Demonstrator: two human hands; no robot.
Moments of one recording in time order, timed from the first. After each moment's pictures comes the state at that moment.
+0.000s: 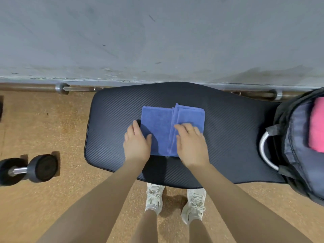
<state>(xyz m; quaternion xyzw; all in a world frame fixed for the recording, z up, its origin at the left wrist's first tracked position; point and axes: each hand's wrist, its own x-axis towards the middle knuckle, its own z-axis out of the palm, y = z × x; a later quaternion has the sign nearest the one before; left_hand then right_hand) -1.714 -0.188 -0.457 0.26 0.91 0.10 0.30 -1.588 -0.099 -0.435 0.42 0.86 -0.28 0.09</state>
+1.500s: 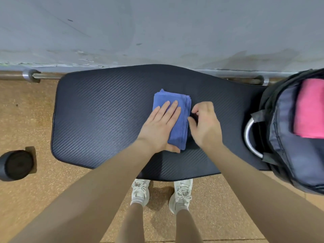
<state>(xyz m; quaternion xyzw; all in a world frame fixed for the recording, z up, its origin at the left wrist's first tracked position) -1.658 -0.125 -0.480 0.67 0.70 -0.06 0.26 -1.528 -0.042 -0.464 0.50 0.79 -0.35 -0.07</state>
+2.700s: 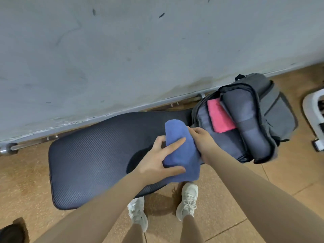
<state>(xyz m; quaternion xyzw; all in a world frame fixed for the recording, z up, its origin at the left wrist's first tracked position) -1.613 -0.107 -0.305 0.62 0.53 0.25 0.52 -1.459 -0.015 -0.298 0.68 0.40 -0.61 -0.12</state>
